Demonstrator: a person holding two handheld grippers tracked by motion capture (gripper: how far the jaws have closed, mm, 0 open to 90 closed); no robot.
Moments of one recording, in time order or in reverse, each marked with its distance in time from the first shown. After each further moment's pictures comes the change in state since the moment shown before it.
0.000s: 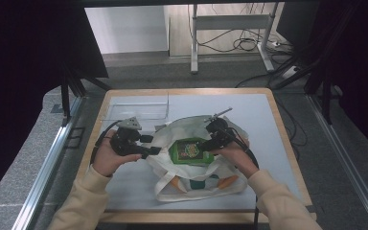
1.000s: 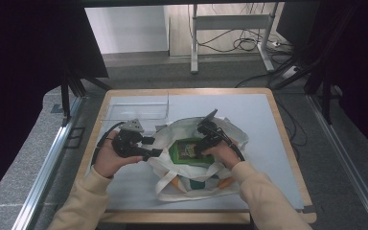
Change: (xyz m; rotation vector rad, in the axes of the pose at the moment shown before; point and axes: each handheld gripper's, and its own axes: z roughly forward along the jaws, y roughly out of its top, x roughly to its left) left arm -0.004 -0.001 0.004 0.012 -0.003 0.032; right arm -0.008 0.008 0.063 0.307 -0.067 0.163
